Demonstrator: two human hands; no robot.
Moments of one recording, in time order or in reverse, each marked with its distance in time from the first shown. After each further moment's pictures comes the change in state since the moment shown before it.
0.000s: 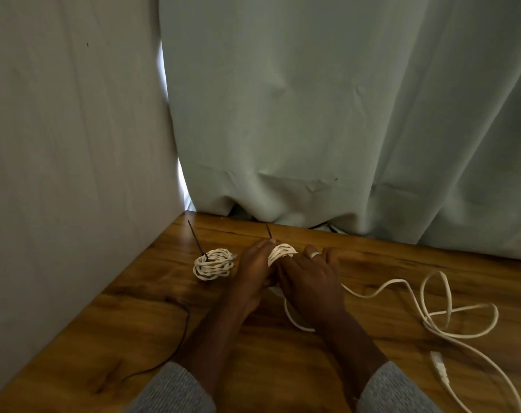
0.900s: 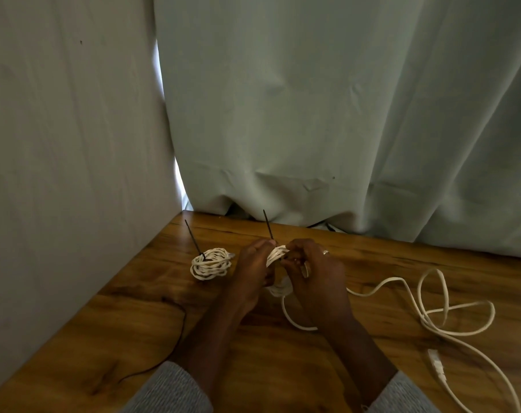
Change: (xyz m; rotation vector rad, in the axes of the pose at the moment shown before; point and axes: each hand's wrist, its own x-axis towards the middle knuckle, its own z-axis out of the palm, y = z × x) left_hand -0.001 -0.003 -0.001 0.072 -0.046 0.040; right_hand 0.000 0.001 -0.016 0.598 0.085 0.313
